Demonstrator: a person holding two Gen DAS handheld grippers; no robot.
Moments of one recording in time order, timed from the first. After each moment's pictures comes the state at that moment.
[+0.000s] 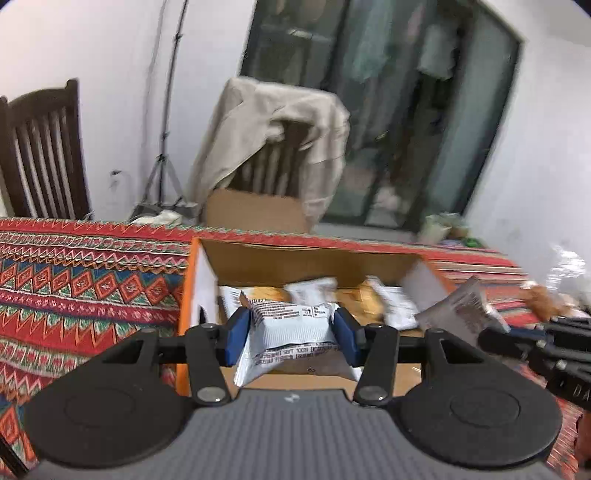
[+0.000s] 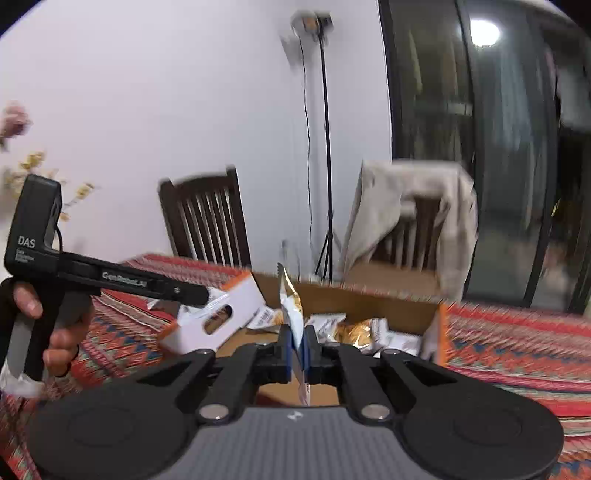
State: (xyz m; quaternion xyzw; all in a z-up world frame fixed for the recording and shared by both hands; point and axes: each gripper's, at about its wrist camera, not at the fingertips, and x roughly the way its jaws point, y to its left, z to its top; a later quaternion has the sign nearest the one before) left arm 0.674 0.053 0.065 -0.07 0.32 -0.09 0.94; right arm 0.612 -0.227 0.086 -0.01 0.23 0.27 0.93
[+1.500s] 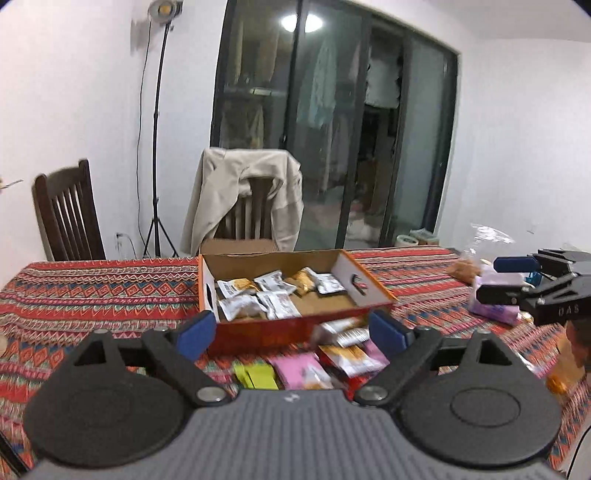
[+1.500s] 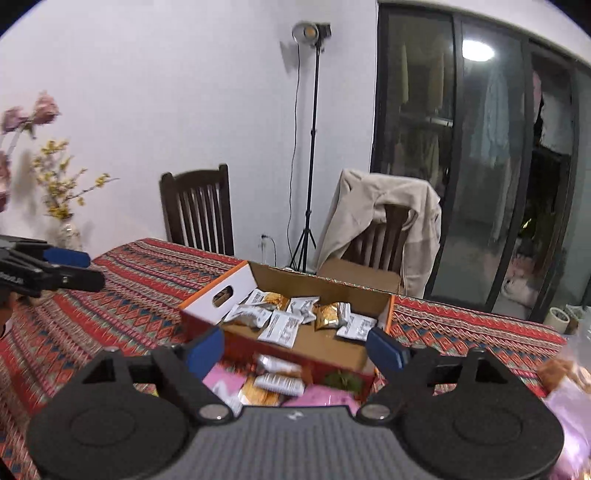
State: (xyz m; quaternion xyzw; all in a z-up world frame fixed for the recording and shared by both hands) left arm 0.370 0.044 0.143 -0.01 0.21 -0.13 0.97; right arm 0.450 -0.281 0.148 -0.06 0.21 0.23 0.95
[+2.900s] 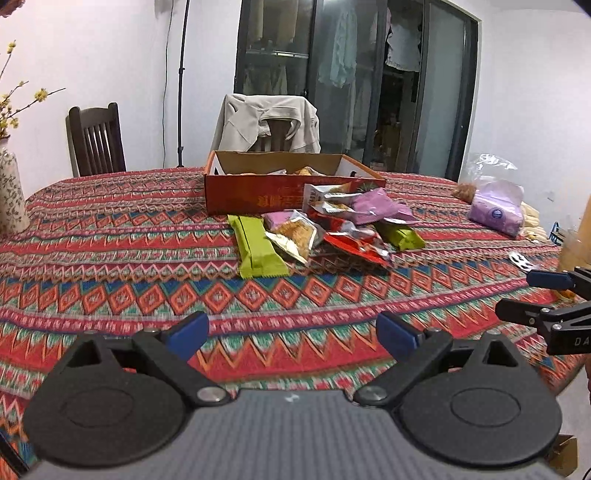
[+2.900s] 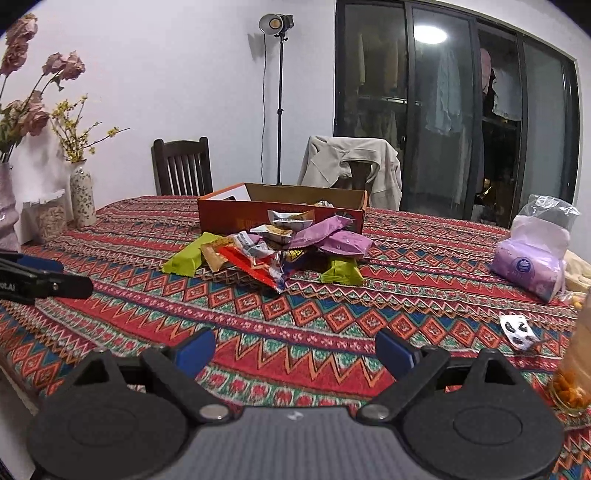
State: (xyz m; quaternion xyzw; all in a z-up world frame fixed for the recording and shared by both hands) left arm 0.264 0.014 0.017 -0.01 0.27 -0.08 0.96; right arm 0.262 -0.305 -0.003 -0.03 0.23 0.16 0.96
